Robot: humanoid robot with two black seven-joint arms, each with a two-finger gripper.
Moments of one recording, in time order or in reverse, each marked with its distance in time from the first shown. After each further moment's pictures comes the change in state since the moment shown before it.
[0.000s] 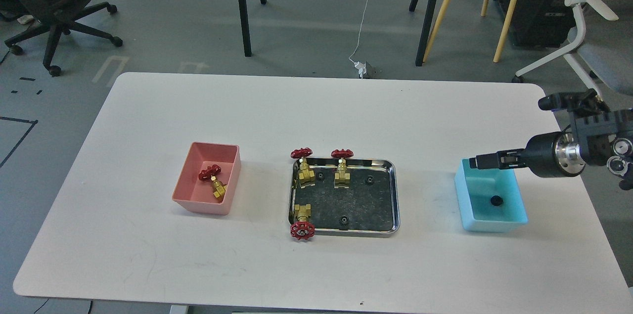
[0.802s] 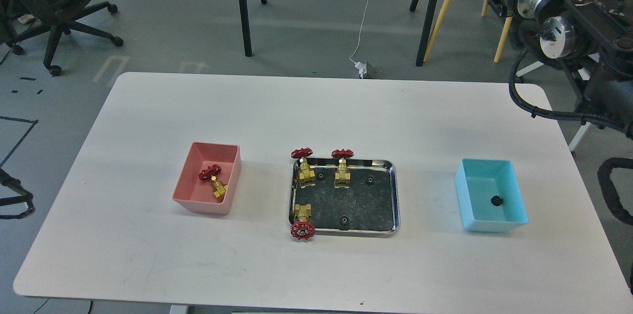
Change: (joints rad) left arm 0.008 -0.324 0.157 -0.003 -0.001 0.086 0.016; right arm 0.137 0.556 0.522 -0.627 0.762 -0.601 -0.246
